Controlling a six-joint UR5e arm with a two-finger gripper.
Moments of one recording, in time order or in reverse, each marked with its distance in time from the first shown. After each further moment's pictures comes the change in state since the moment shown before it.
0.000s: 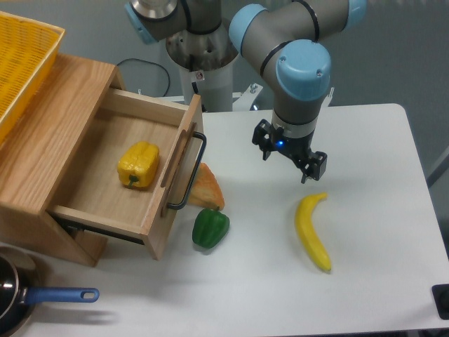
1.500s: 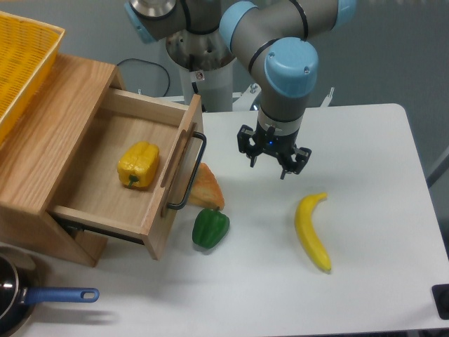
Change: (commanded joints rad) arm -0.029 0.044 -0.046 0.000 -0.080 -0.267
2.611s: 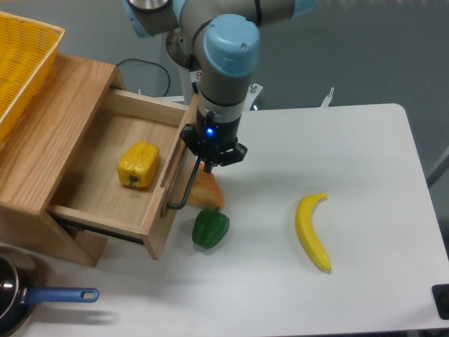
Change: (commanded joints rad) arm -0.175 0.086 -0.015 -0.031 -0.103 -0.181
